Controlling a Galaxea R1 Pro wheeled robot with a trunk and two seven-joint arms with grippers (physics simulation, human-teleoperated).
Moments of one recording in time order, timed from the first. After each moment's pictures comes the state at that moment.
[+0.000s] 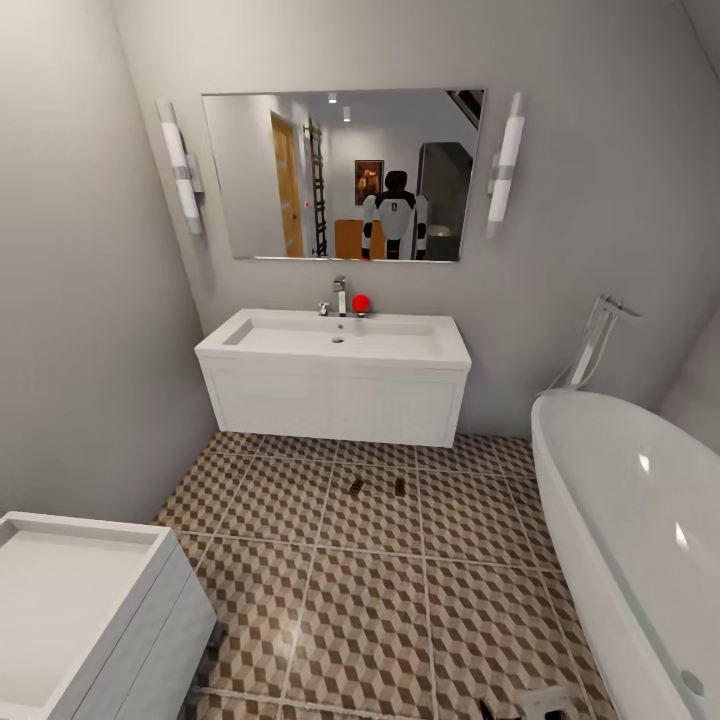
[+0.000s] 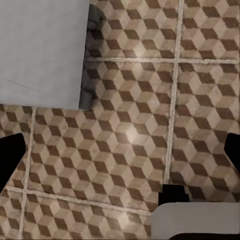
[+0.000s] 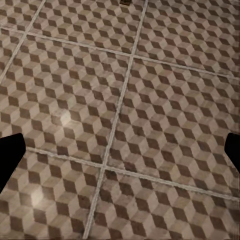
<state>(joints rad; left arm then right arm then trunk) -0.31 0.05 -0.51 0.06 0.43 -0.41 0.15 -0.38 -0.09 0.17 -0.02 -0.09 -0.60 0.10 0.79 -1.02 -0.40</state>
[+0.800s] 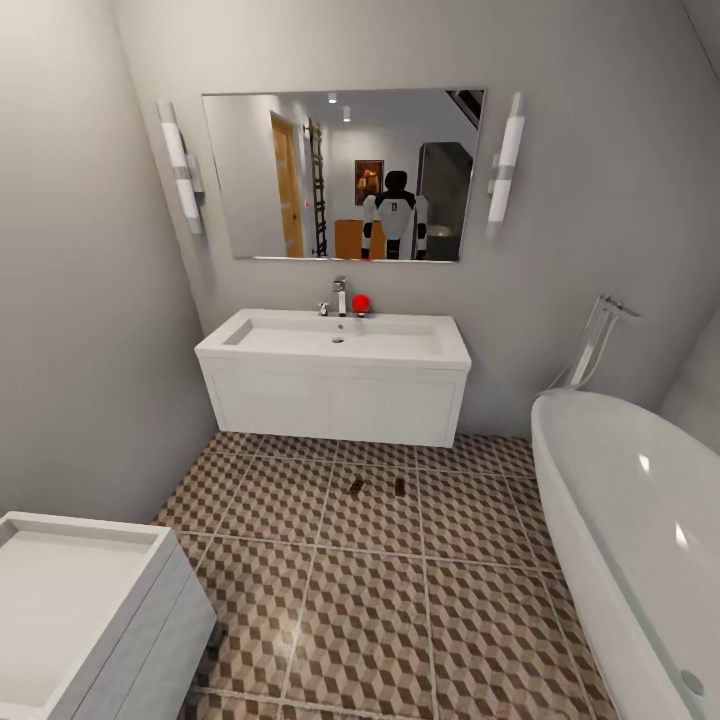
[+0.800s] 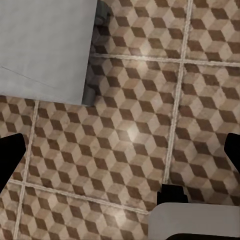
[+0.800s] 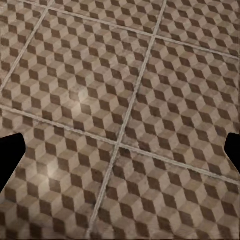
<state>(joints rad) -0.31 0.05 -0.51 0.06 0.48 -0.41 0.15 -0.33 -0.09 0.17 -0.01 -0.04 -0.61 0.15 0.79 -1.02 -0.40</state>
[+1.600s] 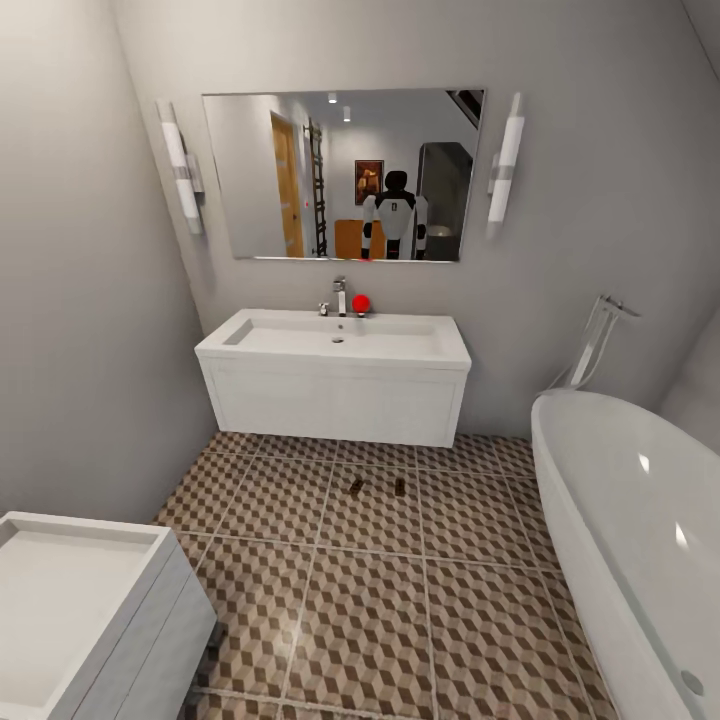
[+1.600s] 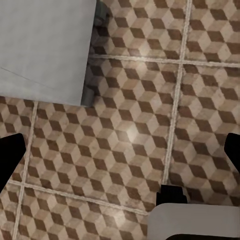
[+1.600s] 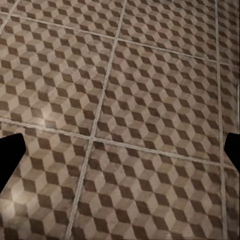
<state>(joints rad) -0.31 0.05 -0.51 0.06 0.48 -0.41 0.14 -0.12 -0.07 0.15 -0.12 -0.01 -0.78 -0.09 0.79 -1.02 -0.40</state>
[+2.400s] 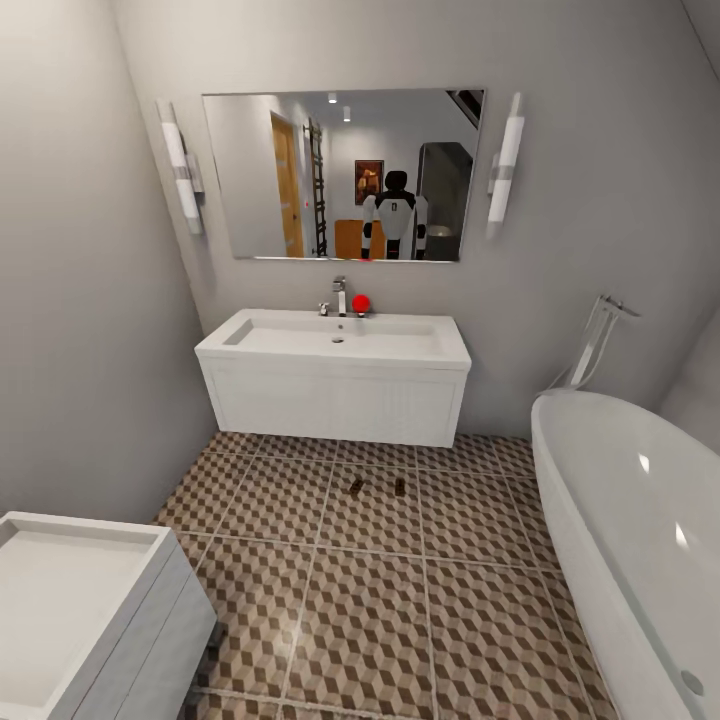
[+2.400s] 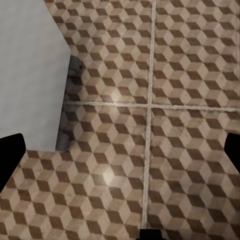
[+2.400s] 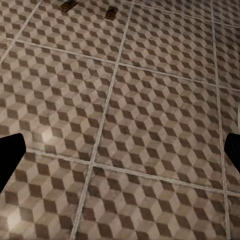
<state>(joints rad) -0.29 0.05 -0.52 0.07 0.48 -0.65 0.02 -0.12 -0.08 0.15 -0.25 -0.01 -0.73 -0.08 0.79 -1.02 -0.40</state>
